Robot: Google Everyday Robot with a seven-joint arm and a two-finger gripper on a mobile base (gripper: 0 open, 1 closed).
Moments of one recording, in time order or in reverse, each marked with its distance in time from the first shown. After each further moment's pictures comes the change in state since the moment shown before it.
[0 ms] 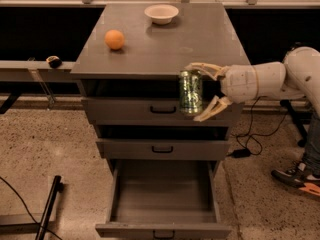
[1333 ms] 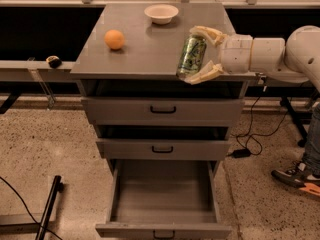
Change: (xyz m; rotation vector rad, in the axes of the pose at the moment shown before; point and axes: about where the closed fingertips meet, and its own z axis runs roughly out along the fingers) arm 0.042 -0.096 -0.010 0.248 0.252 0.276
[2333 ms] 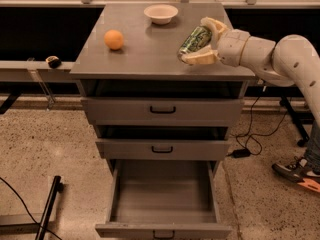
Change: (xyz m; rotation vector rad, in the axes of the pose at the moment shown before) arm 0.063 -0.065 0.008 0.276 0.028 0.294
